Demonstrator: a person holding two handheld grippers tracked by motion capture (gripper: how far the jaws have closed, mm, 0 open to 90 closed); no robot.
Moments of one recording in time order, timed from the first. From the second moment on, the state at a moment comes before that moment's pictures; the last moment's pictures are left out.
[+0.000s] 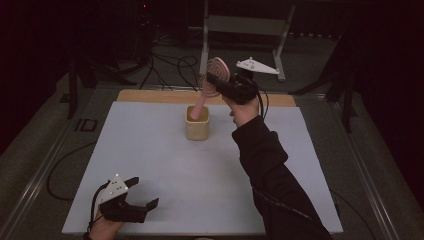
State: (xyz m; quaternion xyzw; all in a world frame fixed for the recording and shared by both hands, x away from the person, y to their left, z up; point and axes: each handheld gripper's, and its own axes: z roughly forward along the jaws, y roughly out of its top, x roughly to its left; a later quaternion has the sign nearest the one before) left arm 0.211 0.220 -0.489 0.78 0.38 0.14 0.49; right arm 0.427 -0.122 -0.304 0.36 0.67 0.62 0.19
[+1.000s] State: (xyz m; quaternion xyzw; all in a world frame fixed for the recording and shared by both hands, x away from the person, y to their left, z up) left arm 0.209 0.220 -0.488 0.77 0.37 0.15 0.49; right arm 0.463 -0.106 -0.353 0.39 0.69 0.59 0.19
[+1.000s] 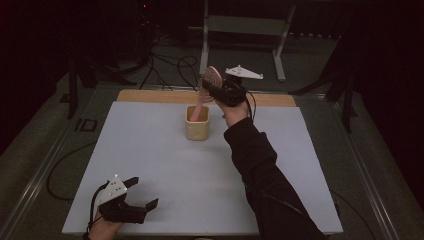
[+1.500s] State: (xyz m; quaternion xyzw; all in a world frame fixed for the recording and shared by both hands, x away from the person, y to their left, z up) left arm 0.210 0.221 -0.489 0.77 0.37 0.14 0.49; right arm 0.473 -0.101 -0.379 0.40 0.69 0.58 0.16
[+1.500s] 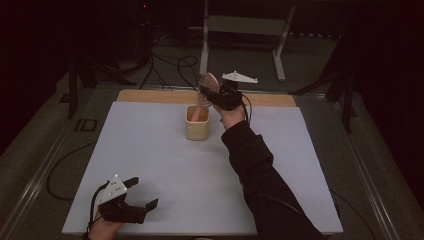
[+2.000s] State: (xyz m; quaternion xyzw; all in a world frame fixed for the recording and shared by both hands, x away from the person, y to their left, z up) left arm 0.210 0.222 -0.490 0.77 0.38 0.14 0.49; right arm 0.481 -0.100 -0.401 0.42 0.69 0.57 0.14
